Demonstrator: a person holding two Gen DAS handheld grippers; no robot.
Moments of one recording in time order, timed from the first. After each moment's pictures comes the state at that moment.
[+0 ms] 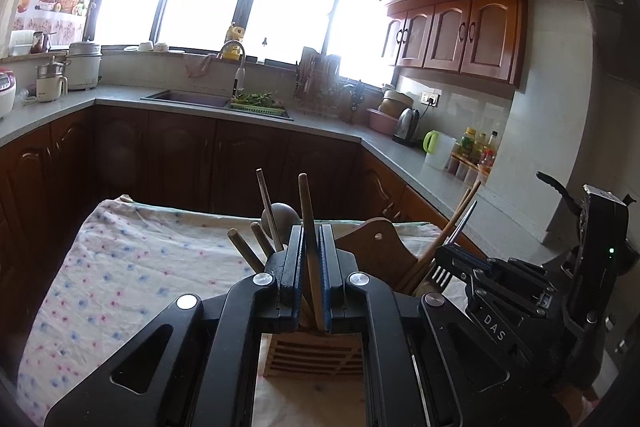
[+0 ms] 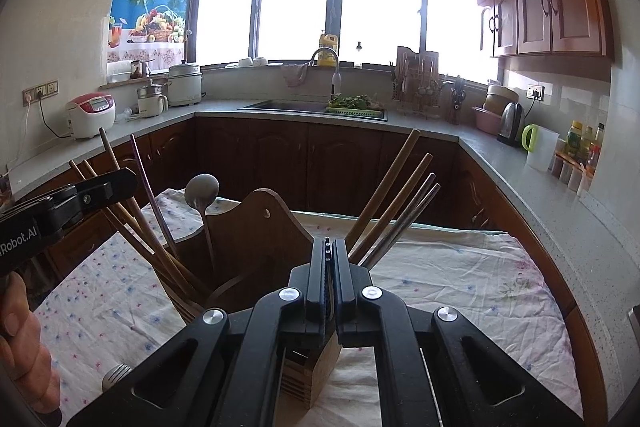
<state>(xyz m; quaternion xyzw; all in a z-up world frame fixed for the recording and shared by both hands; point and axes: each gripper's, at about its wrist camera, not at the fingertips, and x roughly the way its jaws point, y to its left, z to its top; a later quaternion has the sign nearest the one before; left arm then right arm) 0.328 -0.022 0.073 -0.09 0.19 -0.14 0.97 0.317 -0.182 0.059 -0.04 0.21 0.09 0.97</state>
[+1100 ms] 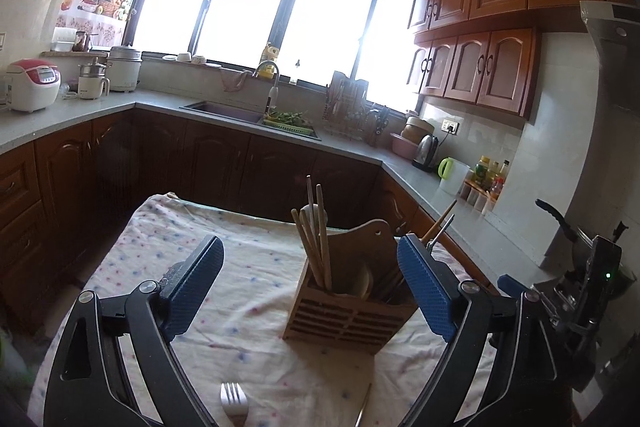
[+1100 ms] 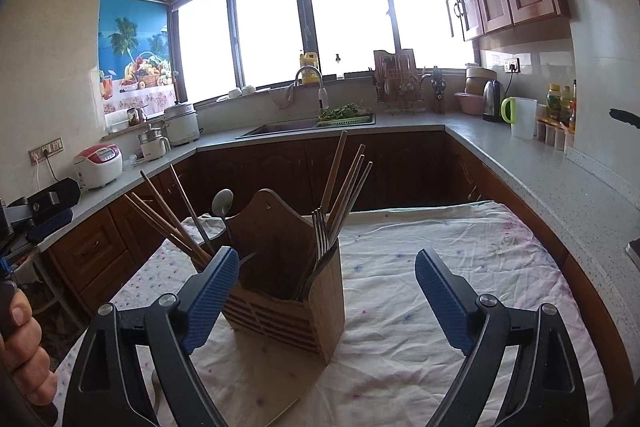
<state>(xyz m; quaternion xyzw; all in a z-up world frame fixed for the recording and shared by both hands) 0.236 0.012 0.098 -0.13 0.16 -0.08 0.98 0.241 -0.217 0.067 0.05 0.19 0.09 0.98</state>
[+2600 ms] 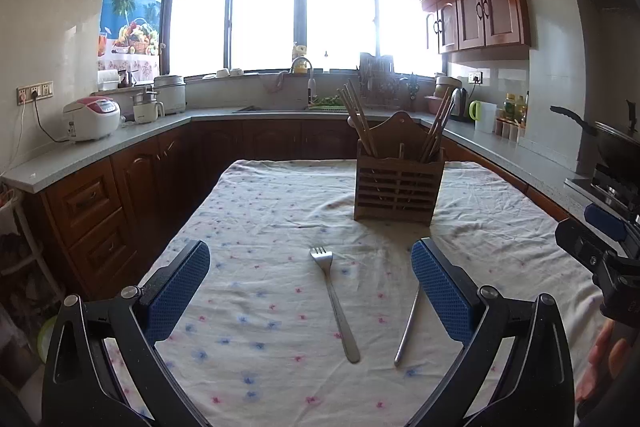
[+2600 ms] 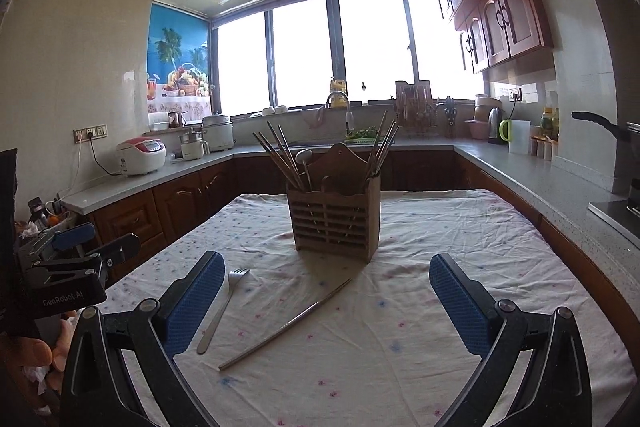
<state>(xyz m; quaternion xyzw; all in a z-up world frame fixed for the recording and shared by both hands) 0.059 0.014 0.018 0.00 0.17 0.01 0.99 0.041 -0.191 0.021 0.03 0.13 0.12 0.98</state>
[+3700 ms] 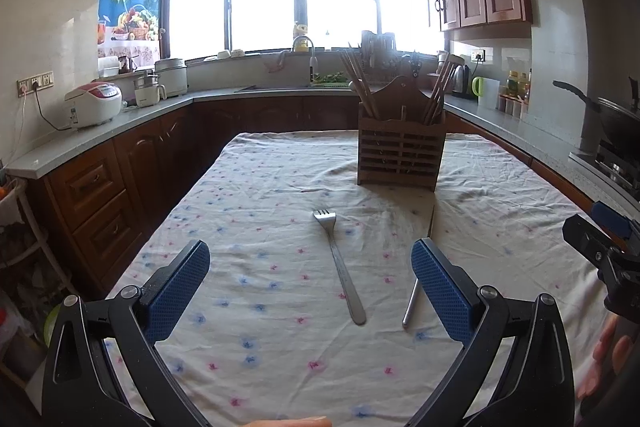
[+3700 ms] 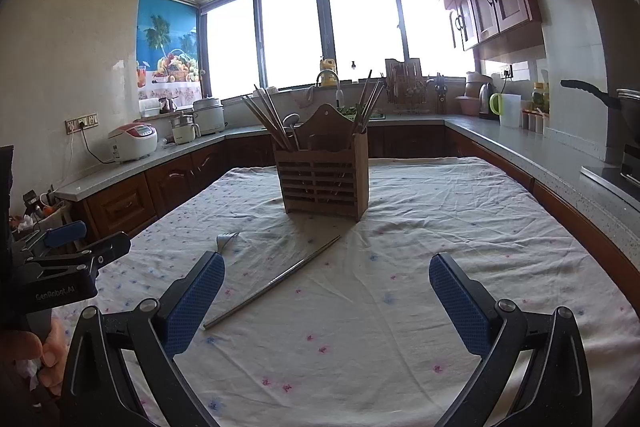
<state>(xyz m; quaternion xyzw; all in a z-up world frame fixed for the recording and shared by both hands) 0.050 0.010 -0.007 0.00 0.20 0.02 0.98 0.032 -0.200 -0.008 0.04 0.15 0.11 0.98</state>
